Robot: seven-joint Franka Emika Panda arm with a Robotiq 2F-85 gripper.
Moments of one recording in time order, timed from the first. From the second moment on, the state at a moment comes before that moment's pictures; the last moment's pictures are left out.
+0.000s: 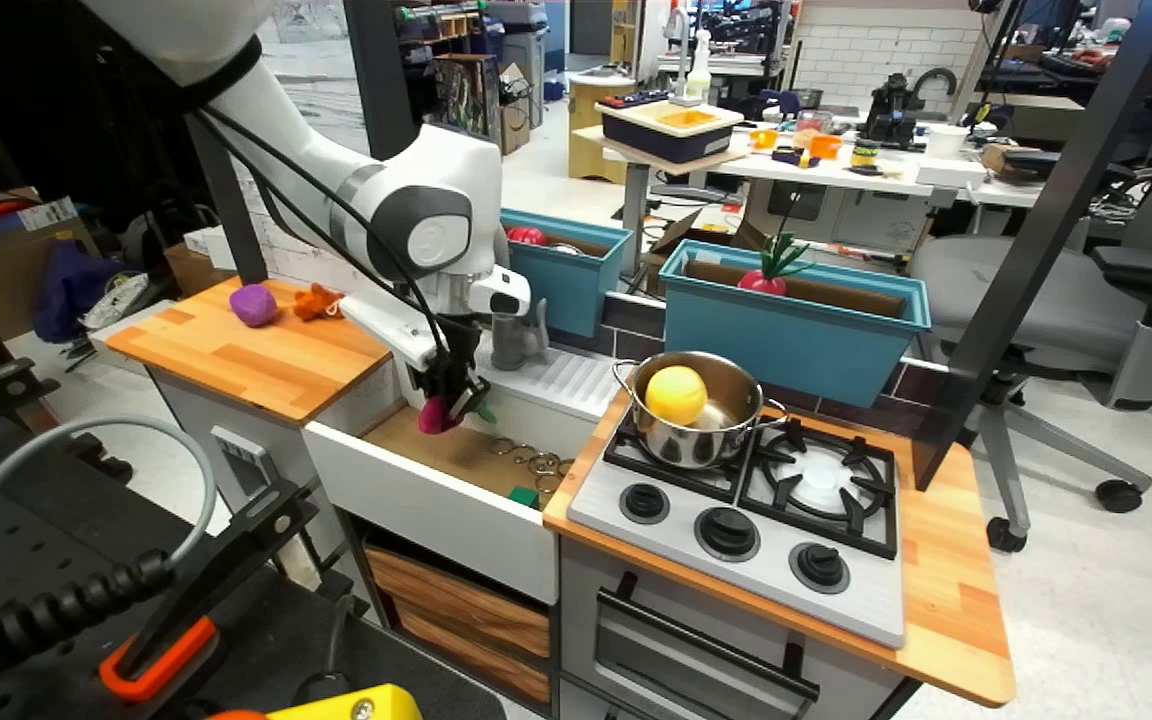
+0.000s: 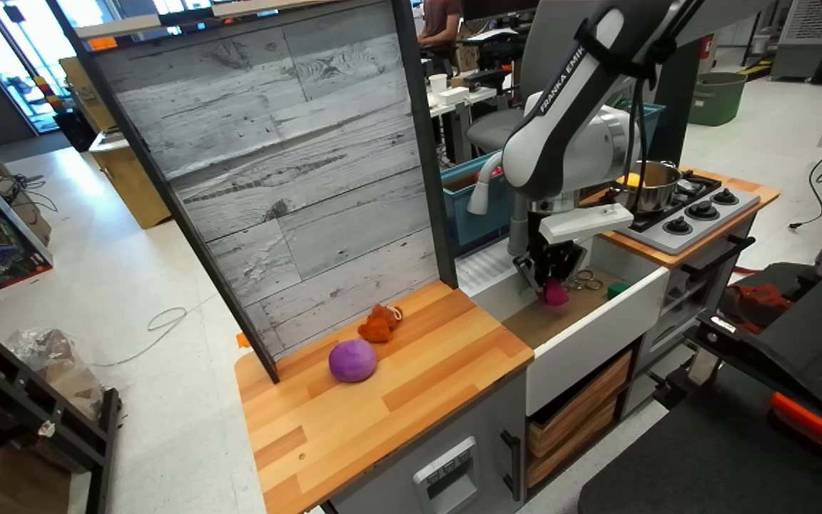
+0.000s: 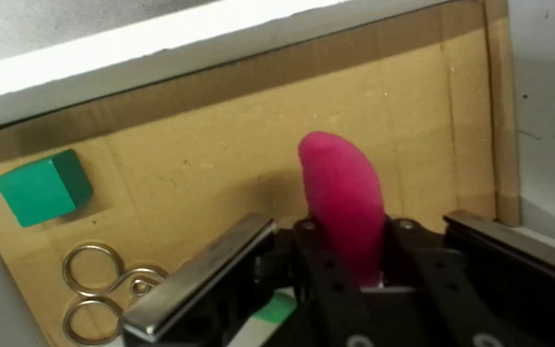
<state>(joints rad) 0.01 1.32 0.01 -1.28 0.13 2.45 0.10</state>
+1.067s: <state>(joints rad) 0.01 0.91 0.25 -1.89 0.13 2.70 0.08</state>
